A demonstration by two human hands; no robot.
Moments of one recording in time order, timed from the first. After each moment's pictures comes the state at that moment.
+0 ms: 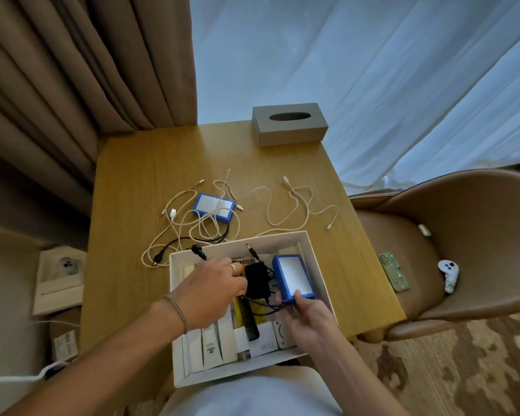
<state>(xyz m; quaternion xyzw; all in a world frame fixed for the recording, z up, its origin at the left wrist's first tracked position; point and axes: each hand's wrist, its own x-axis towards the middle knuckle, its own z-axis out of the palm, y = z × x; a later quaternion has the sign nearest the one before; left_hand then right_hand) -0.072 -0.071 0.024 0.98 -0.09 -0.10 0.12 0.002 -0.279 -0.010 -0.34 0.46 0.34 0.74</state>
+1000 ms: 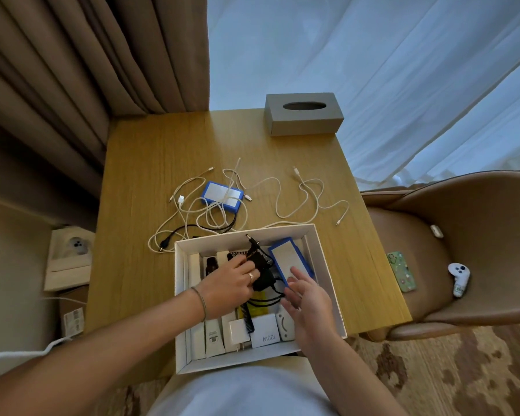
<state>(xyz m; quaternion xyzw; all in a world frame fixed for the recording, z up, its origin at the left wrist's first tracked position) -0.062 -0.086 -0.034 0.96 -0.25 -0.13 -0.06 -0.008 -0.264 0.009 -0.61 0.31 0.33 0.65</state>
